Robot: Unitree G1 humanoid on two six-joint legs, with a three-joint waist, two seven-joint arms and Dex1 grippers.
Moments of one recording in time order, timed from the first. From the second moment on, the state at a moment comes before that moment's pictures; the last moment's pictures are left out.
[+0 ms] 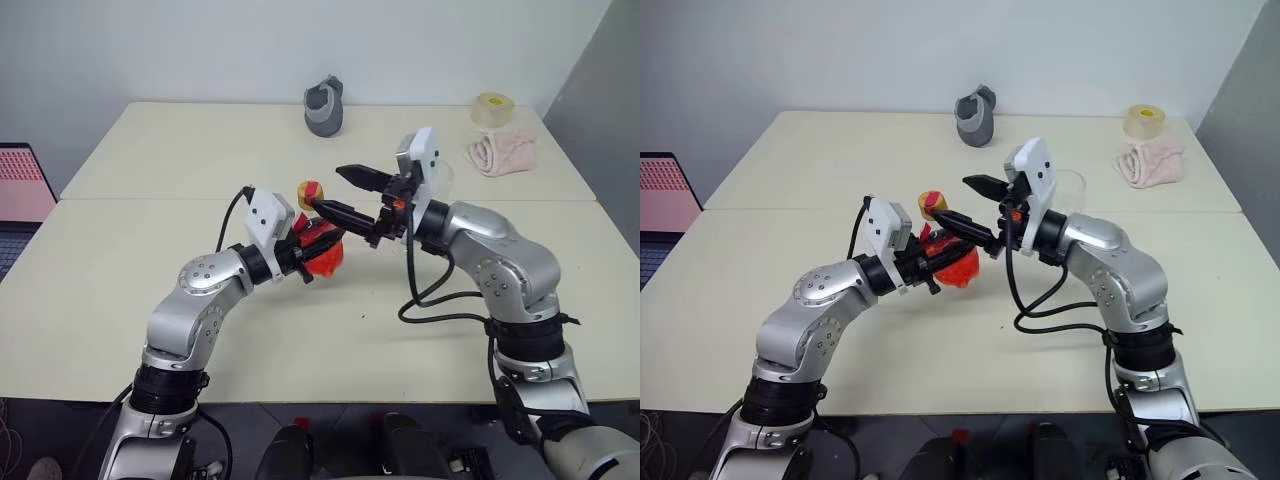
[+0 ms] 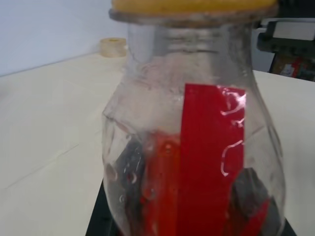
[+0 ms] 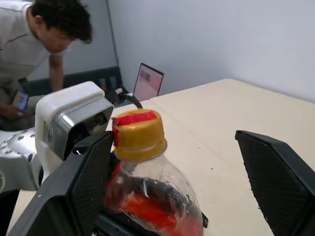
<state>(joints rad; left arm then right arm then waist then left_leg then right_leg) -0.43 0.41 -0.05 -0.25 -0.42 0.50 -0.68 -0.72 -0.24 0.08 -0.25 0.53 0.73 0.62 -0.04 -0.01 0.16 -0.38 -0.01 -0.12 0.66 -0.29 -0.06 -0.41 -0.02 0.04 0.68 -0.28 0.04</state>
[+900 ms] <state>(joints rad) -0.45 0.39 -0.08 -0.19 -0.38 0.45 -0.70 -0.77 -0.22 0.12 -0.21 0.51 0.70 0.66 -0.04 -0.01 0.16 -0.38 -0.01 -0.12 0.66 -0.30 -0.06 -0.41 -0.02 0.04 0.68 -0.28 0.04</state>
